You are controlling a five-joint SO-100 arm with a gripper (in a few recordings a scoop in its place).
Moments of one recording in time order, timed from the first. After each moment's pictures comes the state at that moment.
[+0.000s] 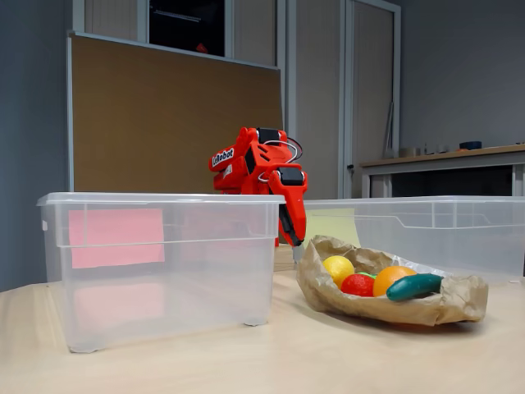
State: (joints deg) arm -1.6 190.1 180.2 68.8 -3.3
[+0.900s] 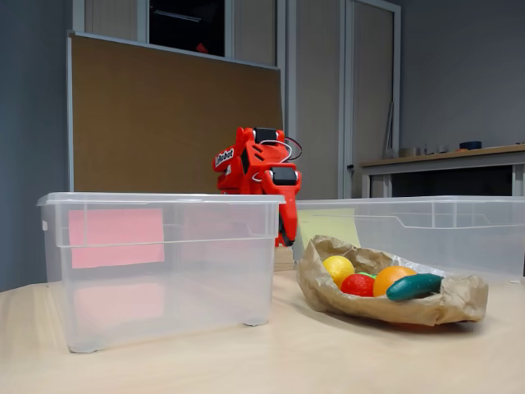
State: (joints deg) arm 4.6 190.1 180.2 68.8 -3.3
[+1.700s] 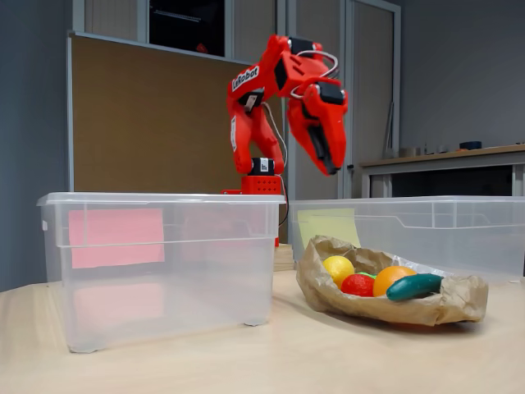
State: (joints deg) arm -1.5 108.7 105.2 71.9 -9.3
